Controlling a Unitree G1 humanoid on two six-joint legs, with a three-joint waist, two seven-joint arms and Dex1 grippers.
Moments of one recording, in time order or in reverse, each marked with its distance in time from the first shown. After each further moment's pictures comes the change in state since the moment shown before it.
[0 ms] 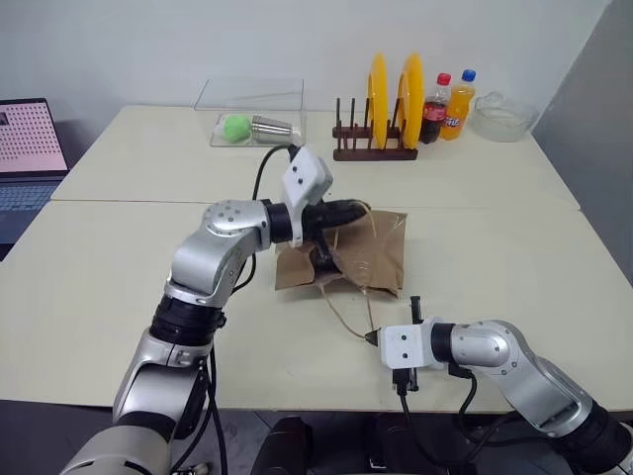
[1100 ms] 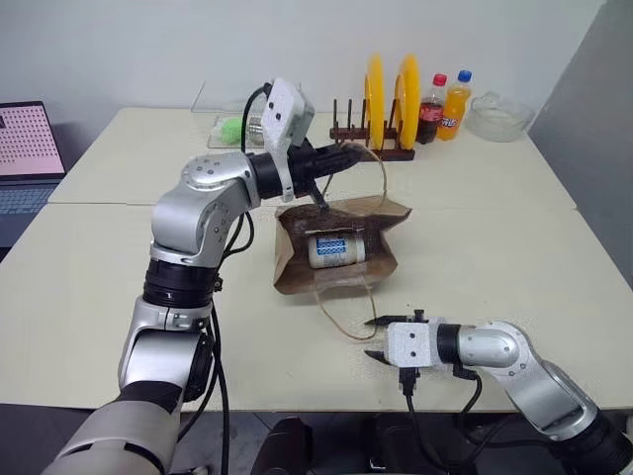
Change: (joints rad) left arm -0.129 0.009 0.095 0.093 -0.050 0.007 -0.035; right arm 0.075 0.023 -0.164 -0.051 0.160 0.008 0.089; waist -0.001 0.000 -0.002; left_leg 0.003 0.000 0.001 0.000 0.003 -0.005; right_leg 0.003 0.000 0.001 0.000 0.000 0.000
